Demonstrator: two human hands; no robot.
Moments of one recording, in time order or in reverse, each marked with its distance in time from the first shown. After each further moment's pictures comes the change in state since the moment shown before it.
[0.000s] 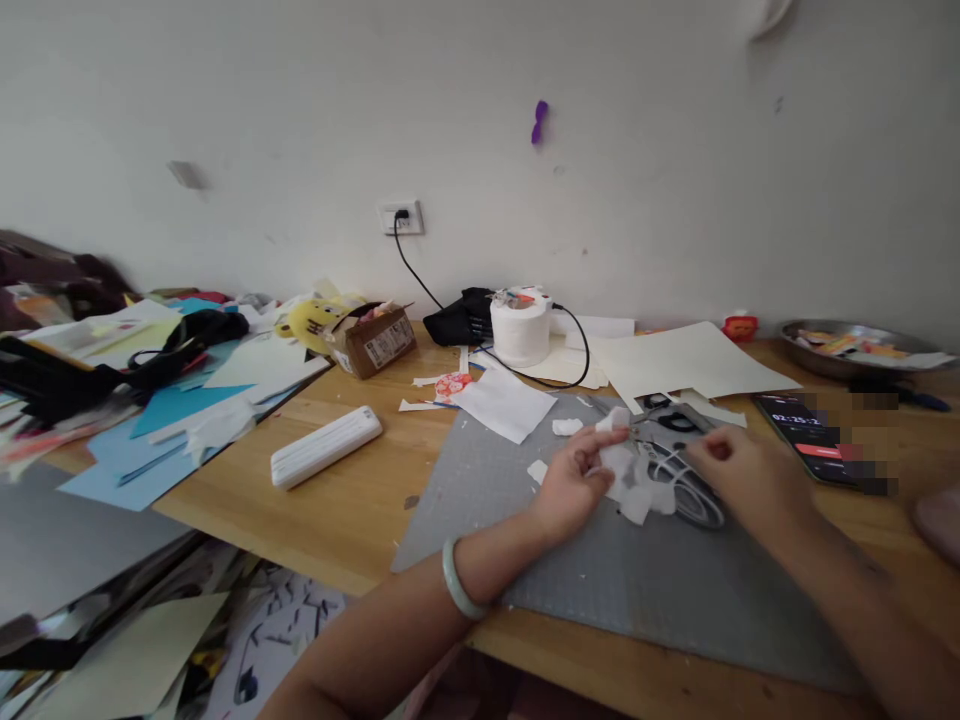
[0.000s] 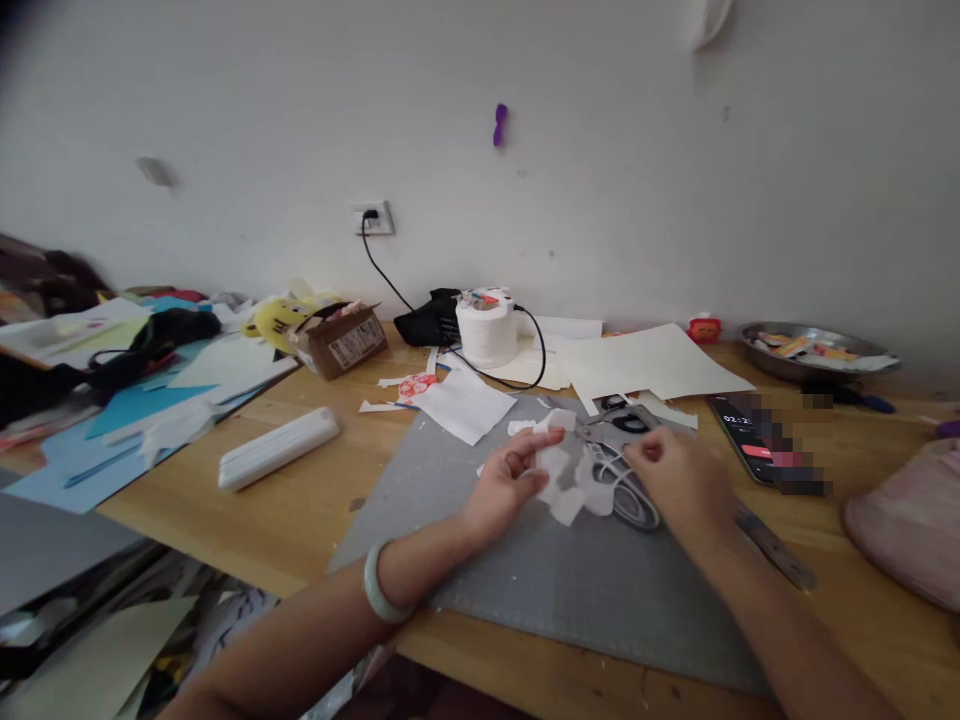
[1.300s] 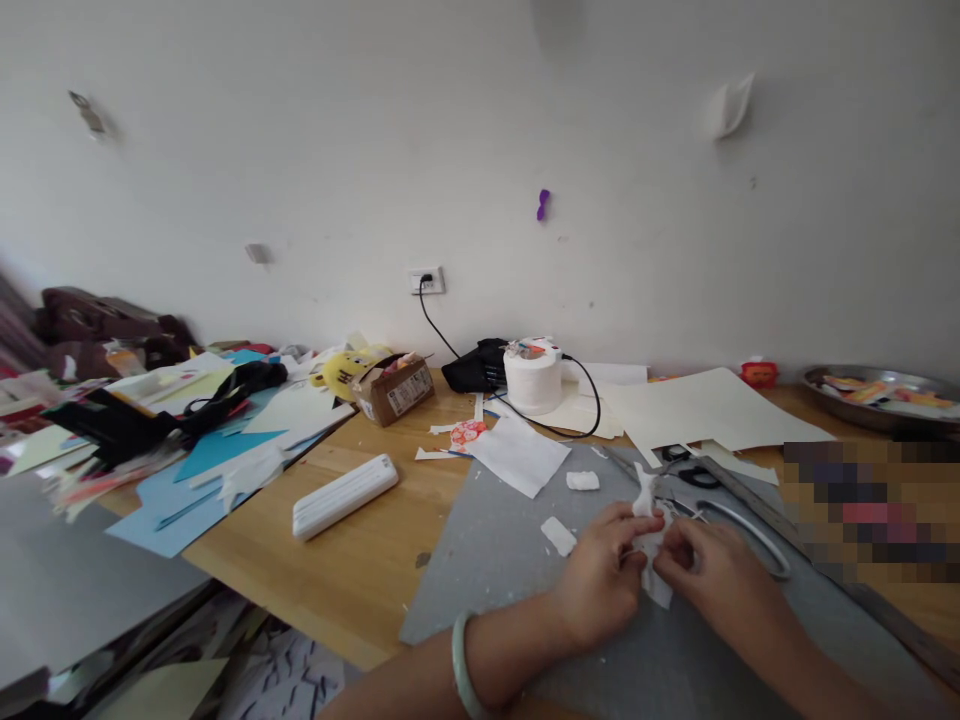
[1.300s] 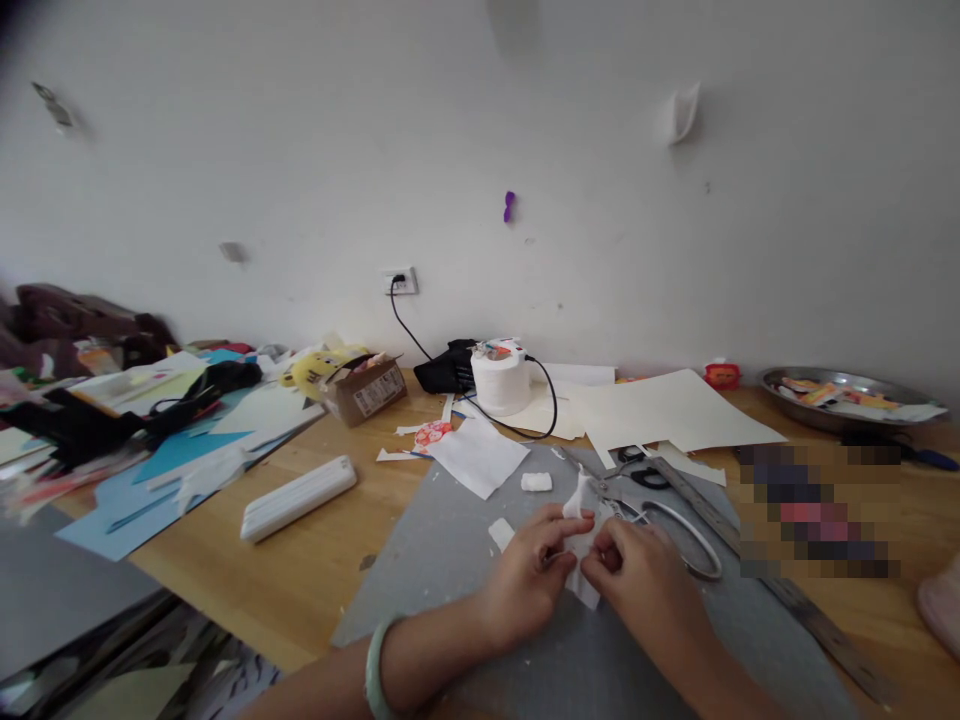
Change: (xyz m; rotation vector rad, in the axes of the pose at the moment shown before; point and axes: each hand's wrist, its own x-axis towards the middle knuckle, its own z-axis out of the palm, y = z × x) left_hand -0.014 -0.006 0.005 0.466 -0.112 0.245; right_hand -0.031 -0.016 0.037 0.057 -0.099 -0.323
